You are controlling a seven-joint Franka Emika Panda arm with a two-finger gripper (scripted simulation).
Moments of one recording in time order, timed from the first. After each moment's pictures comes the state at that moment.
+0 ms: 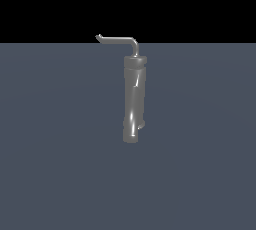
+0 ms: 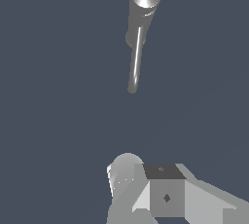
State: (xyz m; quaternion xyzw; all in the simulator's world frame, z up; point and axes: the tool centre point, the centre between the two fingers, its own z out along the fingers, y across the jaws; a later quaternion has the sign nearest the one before) arm -0.260 0.001 0.466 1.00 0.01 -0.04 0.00
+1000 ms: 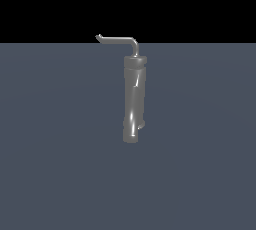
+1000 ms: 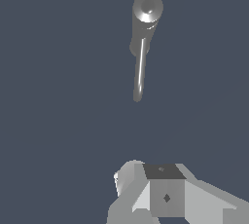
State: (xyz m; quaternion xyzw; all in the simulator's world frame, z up) arm -0.244 0.004 0.474 1.00 -0.01 -0.02 -0.02
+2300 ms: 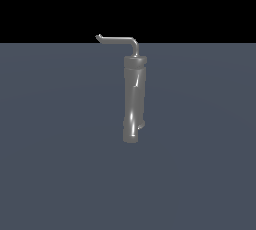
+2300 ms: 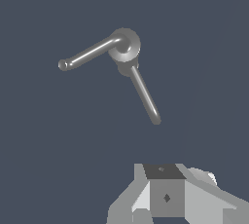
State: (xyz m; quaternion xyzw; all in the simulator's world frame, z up) arm -0.137 0.019 0.443 0.96 -0.27 -0.04 -0.04
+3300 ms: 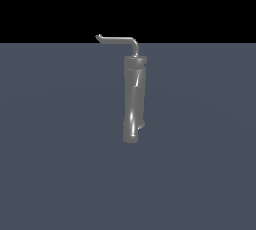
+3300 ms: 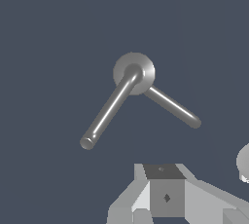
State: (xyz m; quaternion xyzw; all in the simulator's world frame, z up) arm -0.044 0.038 0.388 0.86 -0.50 -0.04 -0.03
